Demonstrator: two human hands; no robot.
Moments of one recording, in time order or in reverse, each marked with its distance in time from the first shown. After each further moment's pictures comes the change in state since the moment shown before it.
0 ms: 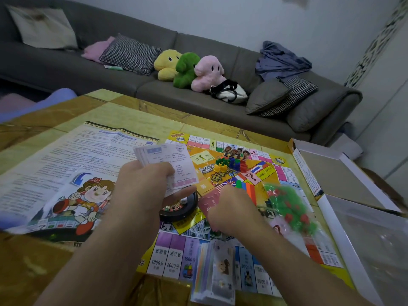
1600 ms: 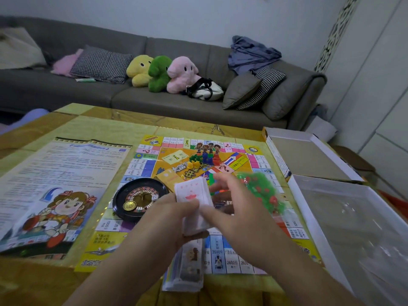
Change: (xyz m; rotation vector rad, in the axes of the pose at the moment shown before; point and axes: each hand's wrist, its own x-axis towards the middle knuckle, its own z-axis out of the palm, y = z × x) left_hand -0.032 -0.076 0.034 0.229 -0.457 -0.252; right_hand -0.096 0.054 -0.042 0.566 0.127 -0.271
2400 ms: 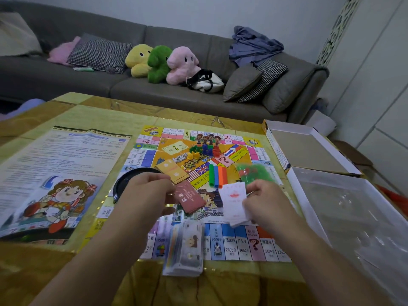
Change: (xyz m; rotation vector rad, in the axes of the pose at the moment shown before) left_hand -0.007 0.031 -0.018 0.190 0.334 0.060; right_hand 0.026 0.058 -0.021 -0.146 0.181 0.470
